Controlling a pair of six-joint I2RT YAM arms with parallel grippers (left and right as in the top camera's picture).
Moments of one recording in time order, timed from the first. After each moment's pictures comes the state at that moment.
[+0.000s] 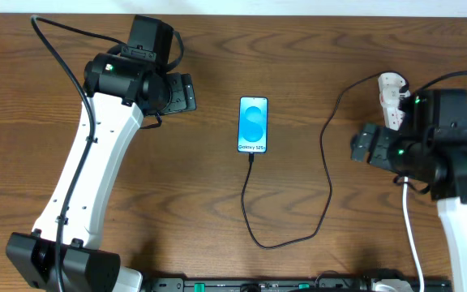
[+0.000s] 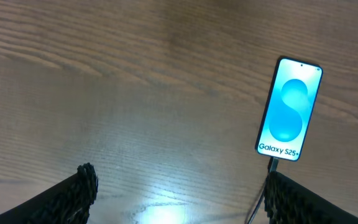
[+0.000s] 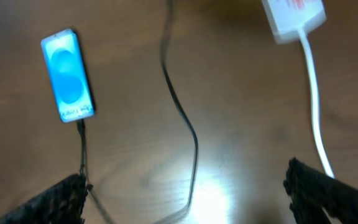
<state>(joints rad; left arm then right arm) -0.25 1.64 1.70 -1.23 -0.06 -0.41 0.04 1.16 1.30 -1.21 -0.06 0.34</state>
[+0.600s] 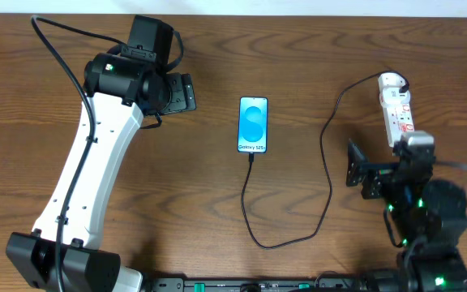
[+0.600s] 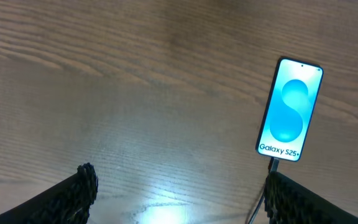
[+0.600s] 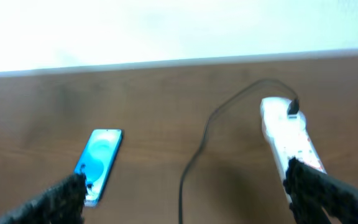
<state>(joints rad) -0.25 1.64 1.70 -1.23 -0.06 -0.41 0.07 0.52 0.61 -0.40 -0.06 0.08</state>
